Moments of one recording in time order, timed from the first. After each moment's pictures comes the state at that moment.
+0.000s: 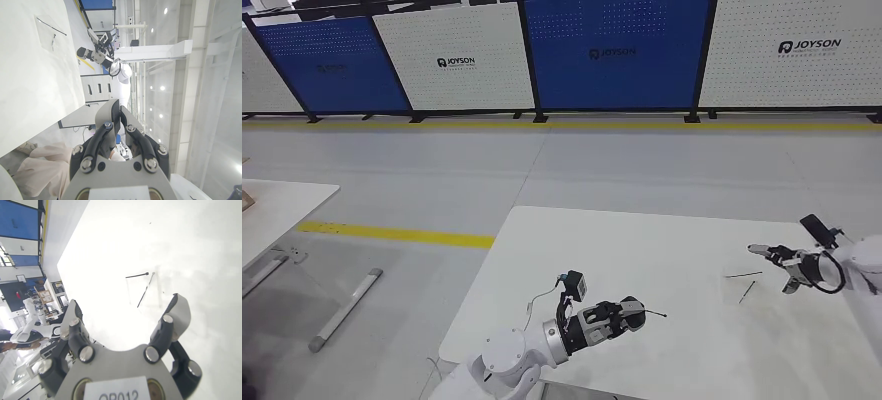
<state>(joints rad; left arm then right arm) 1.55 -1.14 -1.12 -1.91 -0.49 0.01 -0.50 -0.64 -1.04 1.13 -0.83 -0.29 0.28 1.14</state>
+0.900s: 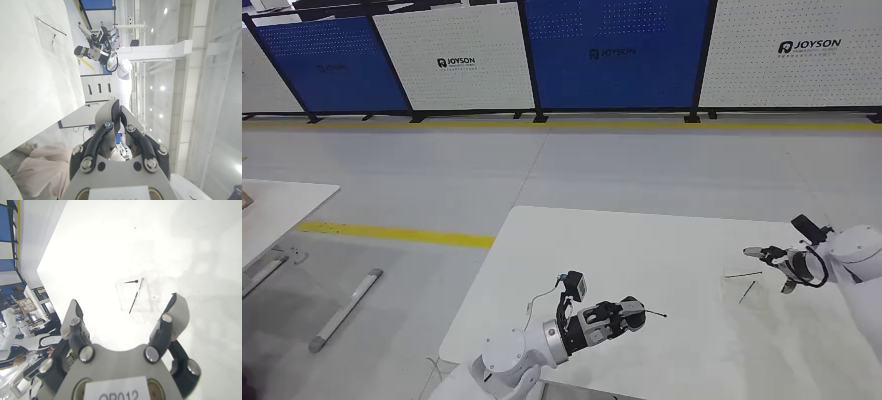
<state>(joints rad) 1.55 -1.14 -1.12 -1.91 -0.49 0.01 -0.50 -0.54 -1.09 1.01 -0.68 -0.34 0.30 1.12</state>
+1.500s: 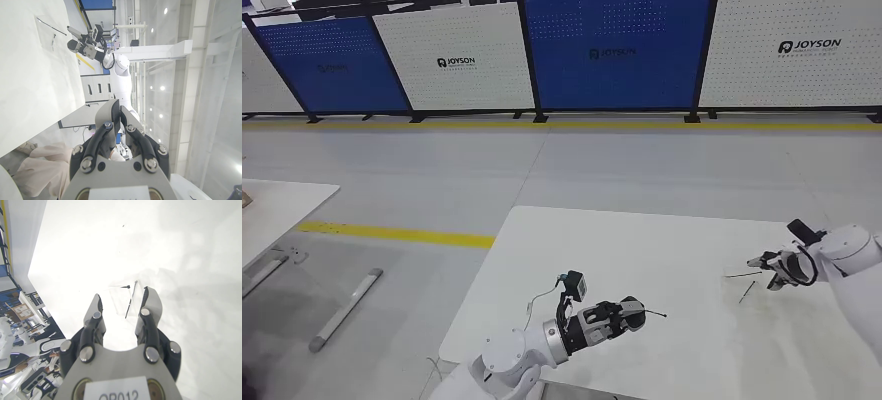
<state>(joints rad) 1.55 -1.14 -1.12 -1.91 -0.49 0.01 -0.50 -0.44 -1.16 0.93 -0.47 -0.33 0.28 1.08</state>
